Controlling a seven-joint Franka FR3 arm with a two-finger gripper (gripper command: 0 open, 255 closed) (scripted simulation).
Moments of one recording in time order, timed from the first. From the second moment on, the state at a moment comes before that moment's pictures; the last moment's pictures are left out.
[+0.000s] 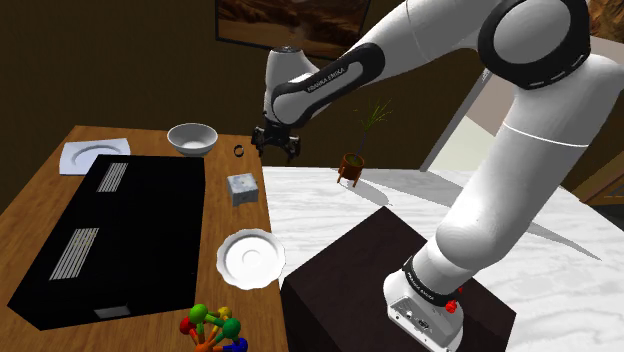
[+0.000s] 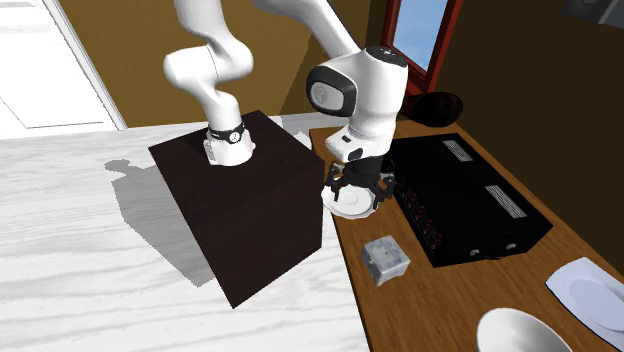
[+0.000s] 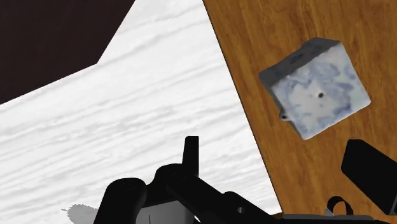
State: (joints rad) arm -0.12 0.20 0.31 -2.19 -0.19 2.38 1.25
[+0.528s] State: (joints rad) arm -0.06 0.54 0.24 -1.93 -0.25 2.43 1.46
